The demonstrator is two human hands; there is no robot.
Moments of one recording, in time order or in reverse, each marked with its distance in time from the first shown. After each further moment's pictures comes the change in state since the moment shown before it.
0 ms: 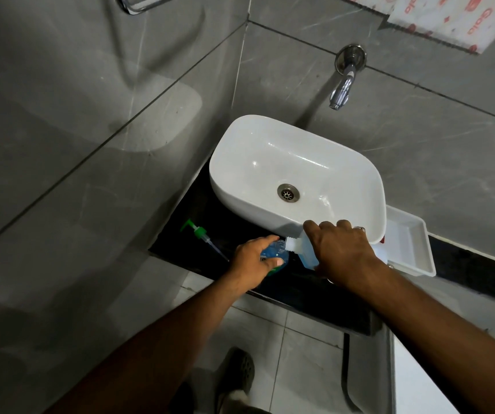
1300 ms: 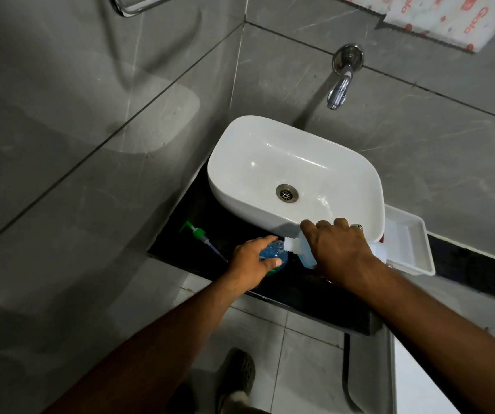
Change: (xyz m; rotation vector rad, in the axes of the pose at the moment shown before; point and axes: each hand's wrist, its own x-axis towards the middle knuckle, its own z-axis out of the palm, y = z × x) left_hand -0.003 0.006 -0.002 0.011 -0.014 -0.021; right_hand 0.001 -0.001 -0.001 -0.043 -0.004 -0.003
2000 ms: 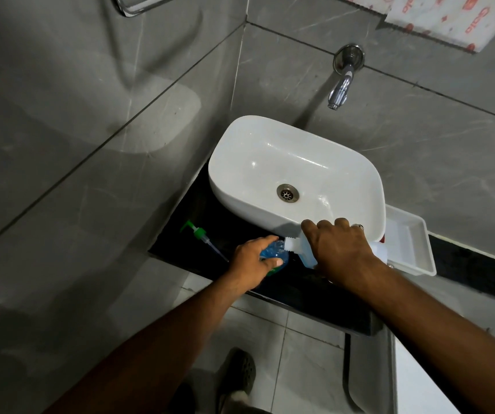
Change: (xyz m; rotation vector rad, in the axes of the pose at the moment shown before) left_hand 0.000 -0.001 0.000 0.014 -0.003 0.007; right_hand 0.000 0.000 0.000 -0.005 0.012 -0.002
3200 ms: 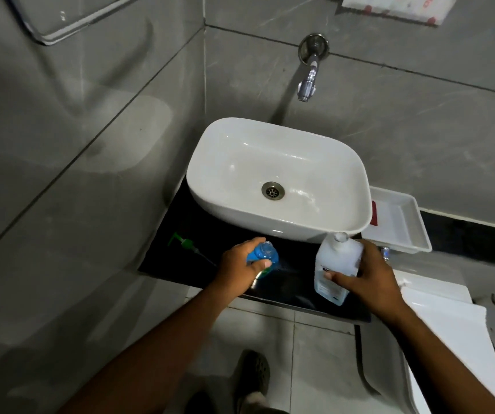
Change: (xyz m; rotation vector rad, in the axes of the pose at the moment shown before) left_hand 0.004 -0.005 0.000 0.034 0.007 0.069; right_hand -0.041 0.046 0.139 1.354 0.352 0.397
